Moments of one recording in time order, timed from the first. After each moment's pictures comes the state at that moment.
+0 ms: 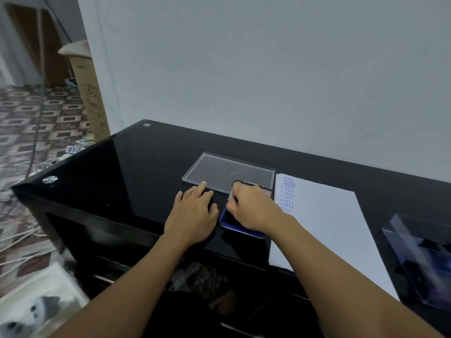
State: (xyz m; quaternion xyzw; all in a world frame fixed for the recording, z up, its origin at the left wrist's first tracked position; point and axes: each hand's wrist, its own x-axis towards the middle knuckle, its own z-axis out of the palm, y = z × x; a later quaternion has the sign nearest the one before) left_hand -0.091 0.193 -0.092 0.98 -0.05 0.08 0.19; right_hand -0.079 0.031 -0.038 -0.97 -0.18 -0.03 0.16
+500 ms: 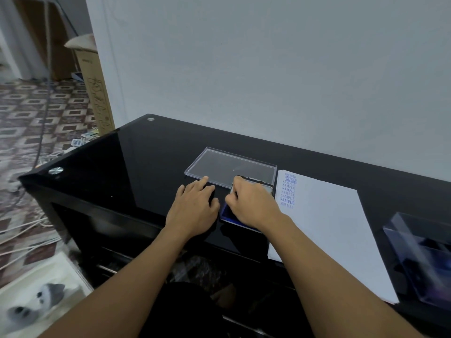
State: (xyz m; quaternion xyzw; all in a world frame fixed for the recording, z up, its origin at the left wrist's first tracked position) left_hand -0.093 0.192 -0.089 0.98 -0.04 0.08 0.19; right_hand -0.079 0.035 -0.050 -0.97 -0.16 -0.07 0.17
